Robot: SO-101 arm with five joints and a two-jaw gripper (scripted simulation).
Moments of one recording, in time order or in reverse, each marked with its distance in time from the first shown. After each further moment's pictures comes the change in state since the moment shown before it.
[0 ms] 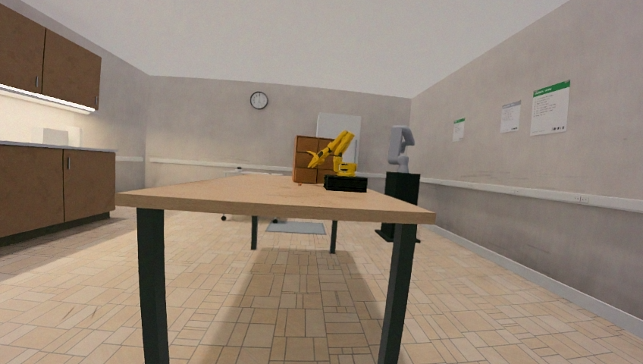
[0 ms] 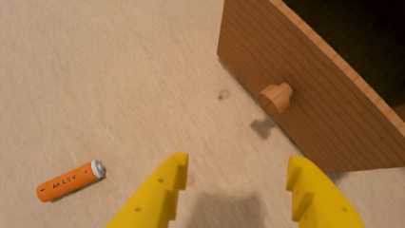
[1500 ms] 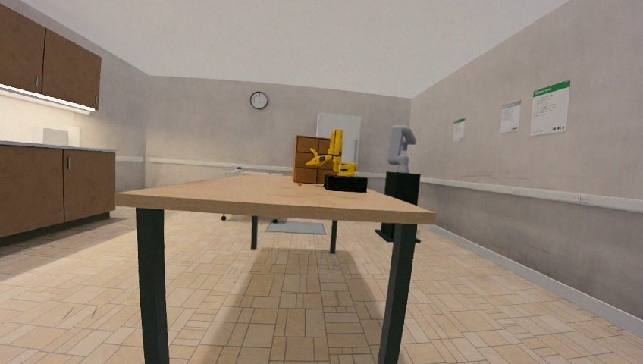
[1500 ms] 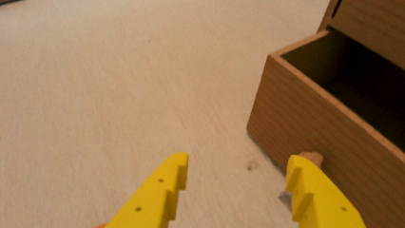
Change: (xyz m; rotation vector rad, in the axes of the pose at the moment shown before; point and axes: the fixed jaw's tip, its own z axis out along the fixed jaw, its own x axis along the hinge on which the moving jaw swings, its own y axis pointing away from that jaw) arm -0.013 0.023 -0.007 -0.087 -0.390 -0.024
